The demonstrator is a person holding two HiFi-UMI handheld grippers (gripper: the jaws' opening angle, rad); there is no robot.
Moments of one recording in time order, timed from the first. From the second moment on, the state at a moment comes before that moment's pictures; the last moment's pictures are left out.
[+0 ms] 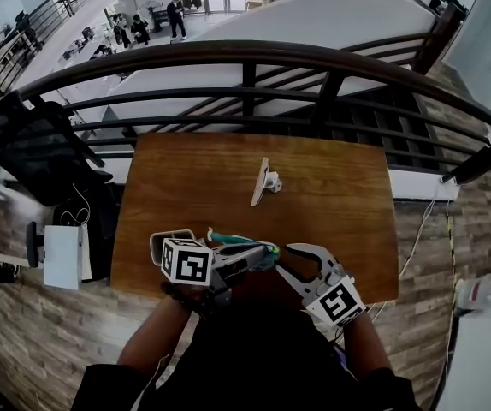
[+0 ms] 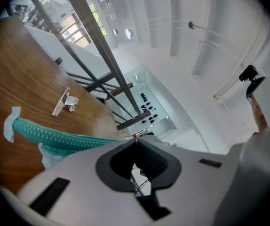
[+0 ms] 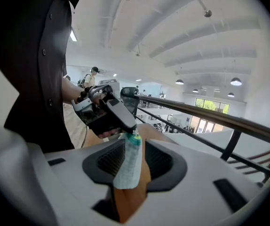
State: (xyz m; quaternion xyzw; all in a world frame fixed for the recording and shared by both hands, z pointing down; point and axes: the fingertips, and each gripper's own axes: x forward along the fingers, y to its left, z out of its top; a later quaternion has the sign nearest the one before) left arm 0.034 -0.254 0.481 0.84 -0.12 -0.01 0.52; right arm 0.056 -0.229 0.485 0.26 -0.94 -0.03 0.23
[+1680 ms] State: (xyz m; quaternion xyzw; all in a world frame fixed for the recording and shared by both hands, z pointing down) left arm 0.031 -0.236 0.511 0.88 -0.22 0.16 0.39; right arm 0.044 -0.215 0.510 0.24 -0.93 -0.03 0.28
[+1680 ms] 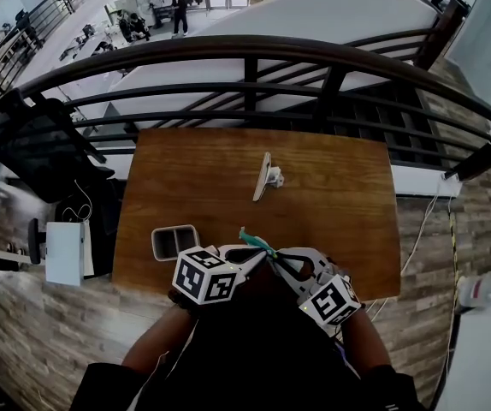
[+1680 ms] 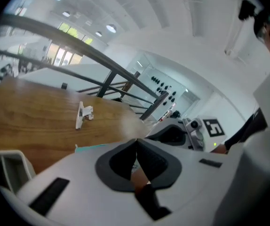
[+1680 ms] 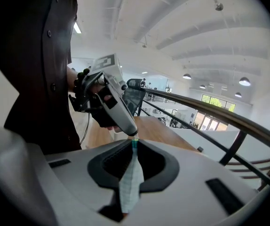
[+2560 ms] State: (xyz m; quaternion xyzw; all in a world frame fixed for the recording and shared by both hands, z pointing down) left arm 0.029 -0.237 0.510 0.88 -0.25 0.14 0.39; right arm 0.062 -0.205 0.495 0.26 -0.94 -0.01 0.24
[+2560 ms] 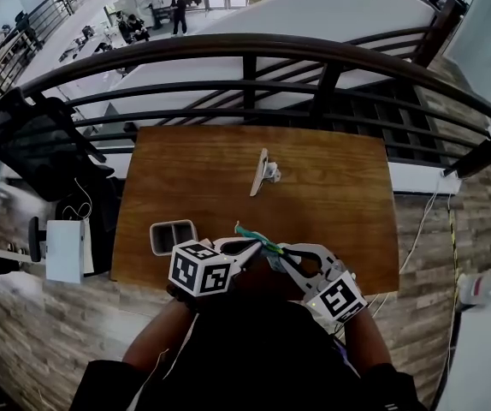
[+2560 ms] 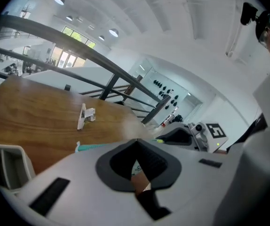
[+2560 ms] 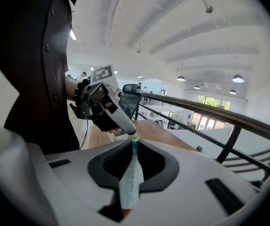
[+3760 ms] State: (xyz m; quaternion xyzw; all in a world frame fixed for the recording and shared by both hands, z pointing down) left arm -0.052 -0.272 0.521 0.85 -0.37 0.16 0.34; right arm 0.073 -0.230 0.491 0.29 -0.93 -0.02 0.23
